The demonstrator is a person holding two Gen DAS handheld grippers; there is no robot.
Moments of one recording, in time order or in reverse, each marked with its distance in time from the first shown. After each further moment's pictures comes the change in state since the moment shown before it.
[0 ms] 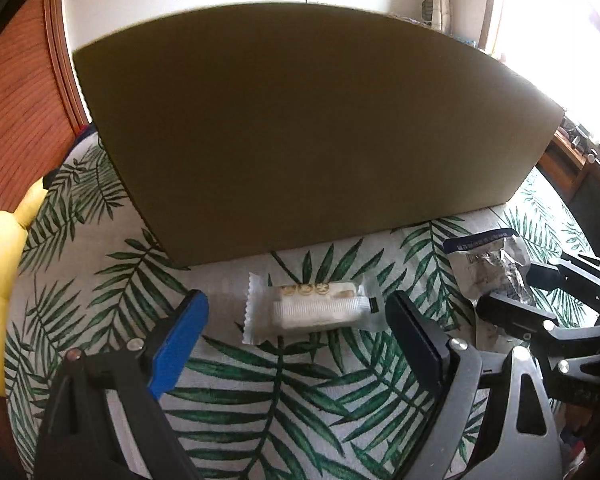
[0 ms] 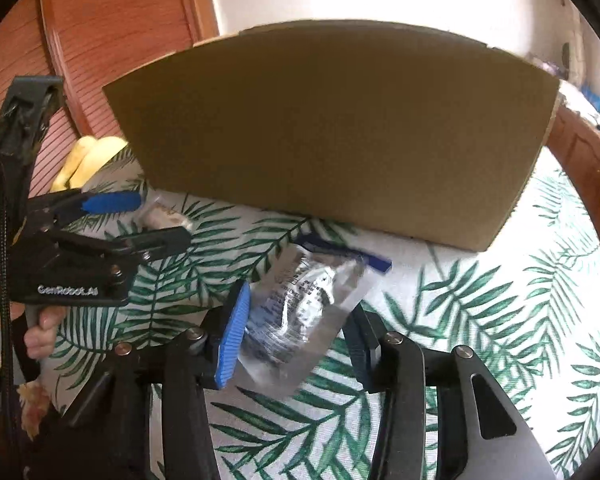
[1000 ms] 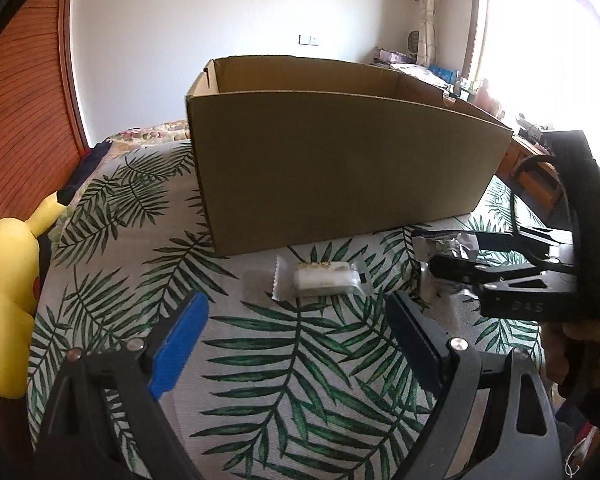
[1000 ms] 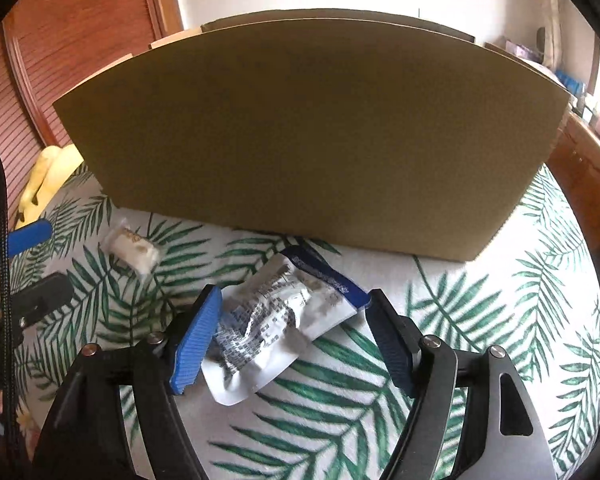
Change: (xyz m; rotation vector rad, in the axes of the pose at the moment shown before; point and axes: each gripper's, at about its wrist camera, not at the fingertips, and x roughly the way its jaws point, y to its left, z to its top) left arm -0.062 0.017 -0.026 0.011 -0.138 -0.042; right arm 0.024 -0.003 0.025 0.081 0.050 -0.113
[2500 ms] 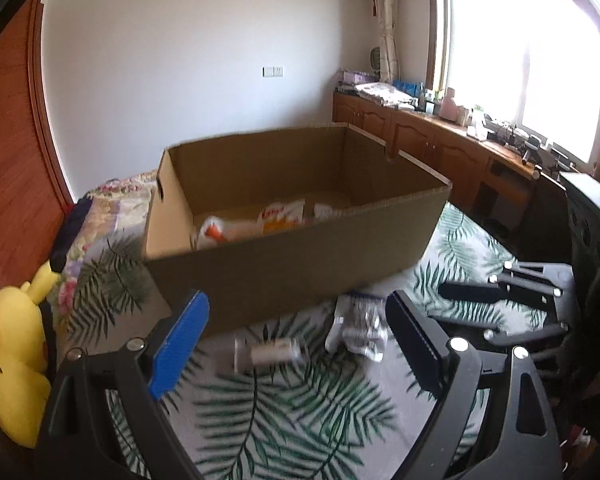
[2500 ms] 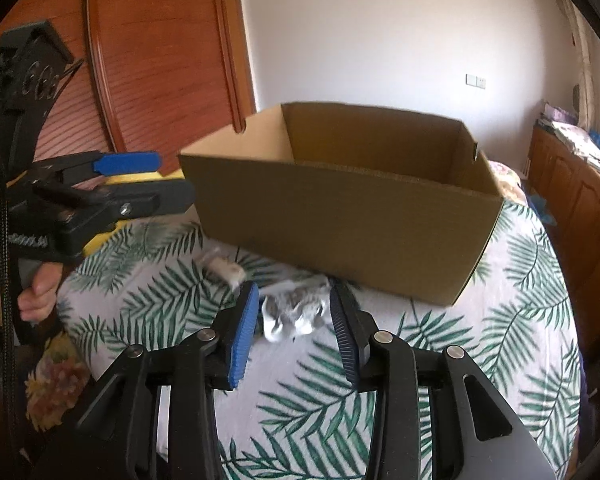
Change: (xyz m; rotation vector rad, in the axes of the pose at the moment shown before) left arm -0.049 -0.040 0.050 0.110 -0.084 -0.054; right arm -0.087 0.013 -0.018 -0.147 -0.205 0.162
